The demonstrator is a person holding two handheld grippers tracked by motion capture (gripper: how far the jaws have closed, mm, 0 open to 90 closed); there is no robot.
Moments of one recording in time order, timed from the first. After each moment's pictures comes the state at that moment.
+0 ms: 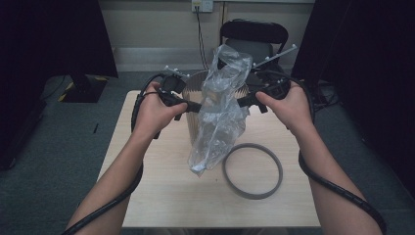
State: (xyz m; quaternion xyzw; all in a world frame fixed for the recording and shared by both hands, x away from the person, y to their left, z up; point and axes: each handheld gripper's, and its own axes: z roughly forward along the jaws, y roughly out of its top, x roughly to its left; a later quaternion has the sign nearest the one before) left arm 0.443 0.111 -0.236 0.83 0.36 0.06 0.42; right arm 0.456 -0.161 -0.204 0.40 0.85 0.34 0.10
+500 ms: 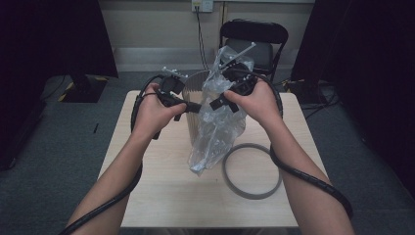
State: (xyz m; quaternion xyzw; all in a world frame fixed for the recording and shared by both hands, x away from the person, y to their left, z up) left arm 0.446 0.117 -0.242 0.82 0.36 0.06 0.43; right arm 0.474 -0.093 -0.214 0.38 0.87 0.30 0.07
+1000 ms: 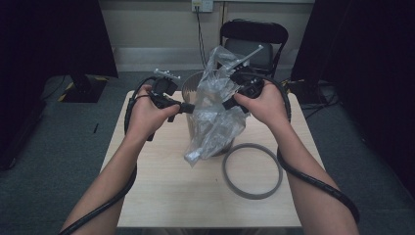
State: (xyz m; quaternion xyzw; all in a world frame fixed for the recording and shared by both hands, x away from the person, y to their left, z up) left arm 0.441 0.132 -0.245 0.82 0.37 0.07 0.43; right arm 0.466 -0.115 -0.213 0.38 0.87 0.29 0.08
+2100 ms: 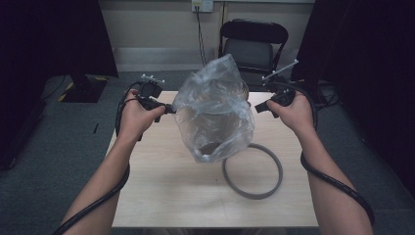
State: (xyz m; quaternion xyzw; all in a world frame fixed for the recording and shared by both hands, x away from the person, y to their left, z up) left arm 0.469 0.173 -0.280 0.80 0.43 0.10 0.40; right arm 0.489 -0.203 -0.260 0.44 0.85 0.28 0.12
